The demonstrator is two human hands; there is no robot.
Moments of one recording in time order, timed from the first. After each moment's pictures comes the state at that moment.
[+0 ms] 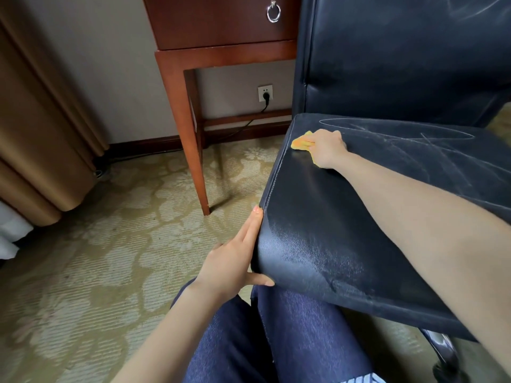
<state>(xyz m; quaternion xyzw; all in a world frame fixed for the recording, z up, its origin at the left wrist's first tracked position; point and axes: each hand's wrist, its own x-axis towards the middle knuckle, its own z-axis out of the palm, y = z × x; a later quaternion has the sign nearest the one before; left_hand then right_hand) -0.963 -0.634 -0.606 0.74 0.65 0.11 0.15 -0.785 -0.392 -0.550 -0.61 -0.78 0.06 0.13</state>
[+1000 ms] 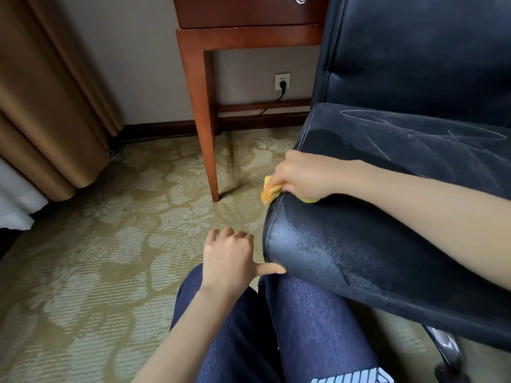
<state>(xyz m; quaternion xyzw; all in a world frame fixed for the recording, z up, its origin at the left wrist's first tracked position) -0.971 -0.641 -0.646 0.68 0.69 0.15 -0.18 -0.832 -0.496 -0.517 -0.23 -0.97 0.03 -0.08</state>
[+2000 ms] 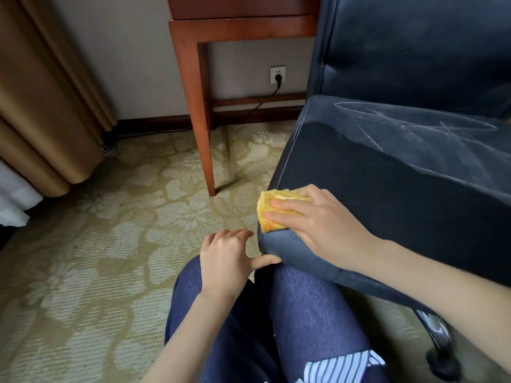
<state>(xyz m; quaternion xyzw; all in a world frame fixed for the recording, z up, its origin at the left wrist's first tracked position) -0.959 -0.658 -0.642 0.64 0.74 0.18 -0.06 -0.779 -0.578 -0.589 -0.20 -0.94 -0.08 0.25</state>
